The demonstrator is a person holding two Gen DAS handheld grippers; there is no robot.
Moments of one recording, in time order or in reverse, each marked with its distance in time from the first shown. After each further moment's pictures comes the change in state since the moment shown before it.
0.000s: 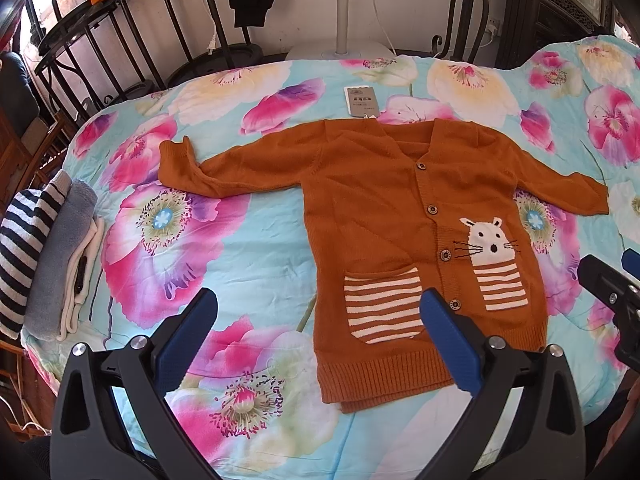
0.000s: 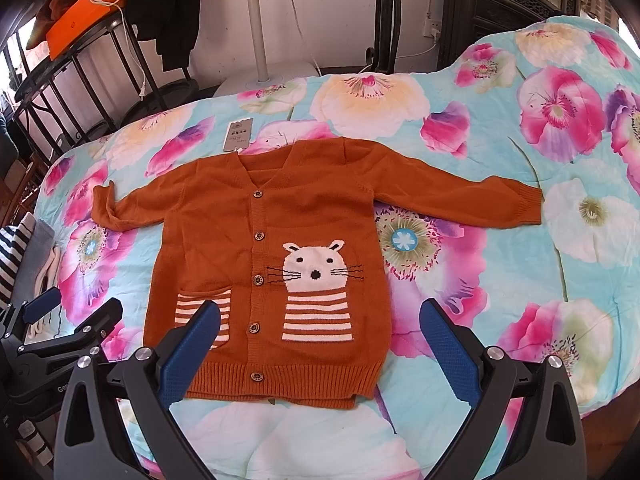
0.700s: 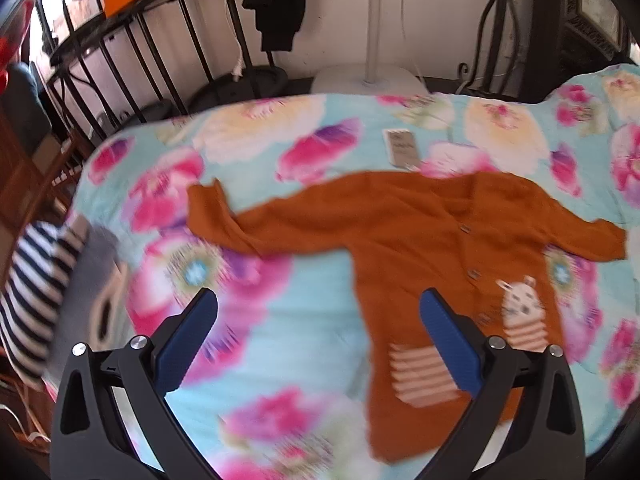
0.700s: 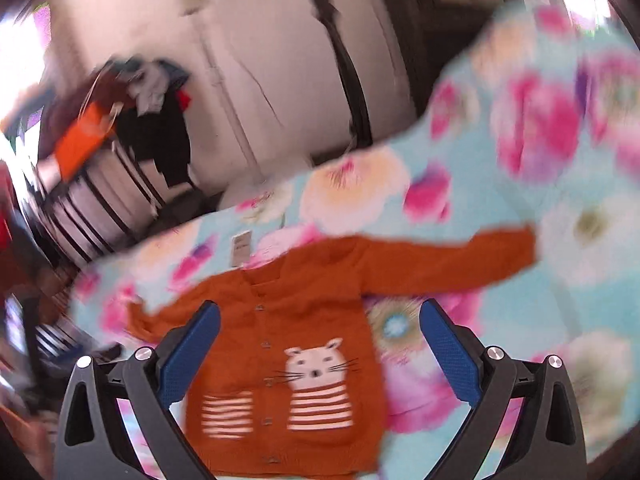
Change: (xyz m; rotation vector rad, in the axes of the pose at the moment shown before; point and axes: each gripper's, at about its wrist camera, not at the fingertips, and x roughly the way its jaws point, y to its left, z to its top) left arm 0.012 0.055 0.065 -0.011 -0.061 0.083; right arm -0.015 -0.099 0.044 0.294 -0.246 0.223
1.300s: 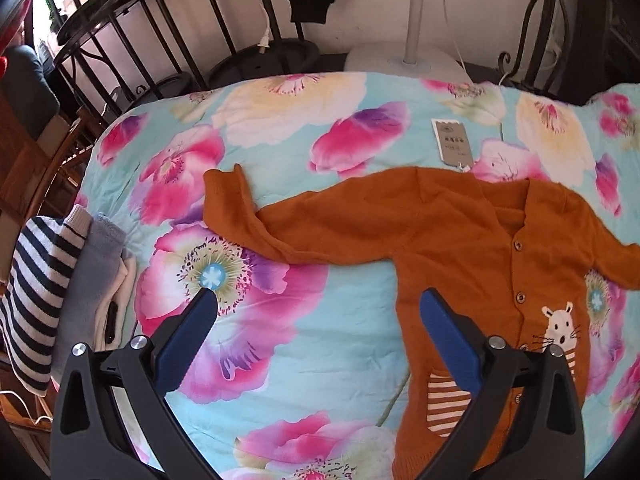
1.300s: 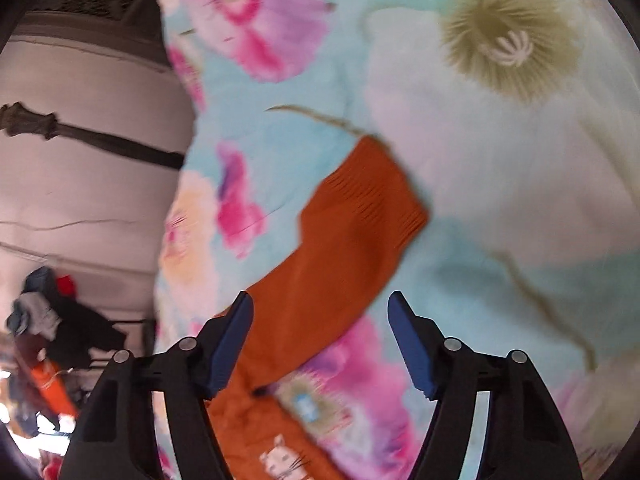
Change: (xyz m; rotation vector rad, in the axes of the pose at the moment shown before) left arm 0.047 0.011 0.020 -0.058 0.118 0.051; right arm 0.103 -0.231 0.027 0.772 0.109 -0.136
